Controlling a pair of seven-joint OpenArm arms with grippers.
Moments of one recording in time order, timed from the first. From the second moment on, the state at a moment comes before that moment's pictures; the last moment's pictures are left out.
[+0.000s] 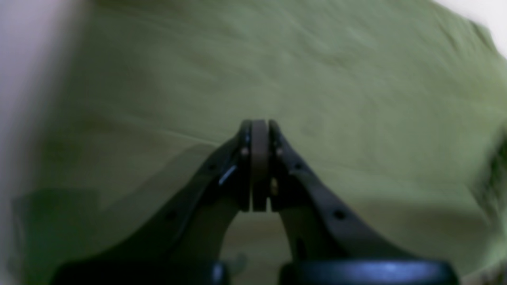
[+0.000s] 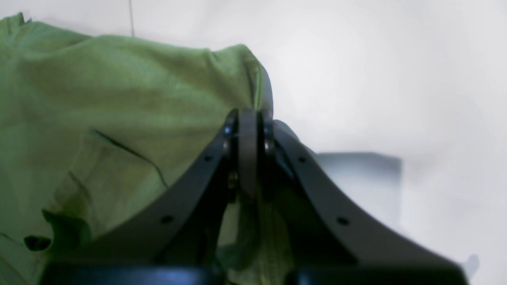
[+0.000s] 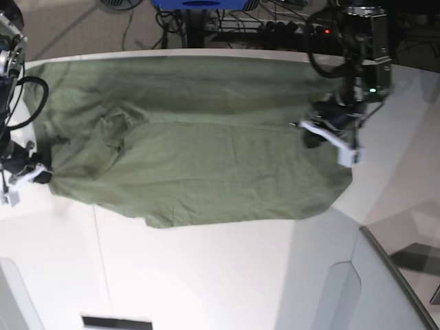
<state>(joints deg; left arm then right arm) 14.0 -9.7 -9.7 90.1 -30.2 -9.3 39.8 19.1 23.2 19.5 32.0 15.6 36.2 -25.2</state>
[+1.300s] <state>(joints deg) -4.3 -0.3 28.7 61.0 -31.0 -9.7 31.6 -3.4 10.1 32.0 87.4 16.3 40.2 -62.5</state>
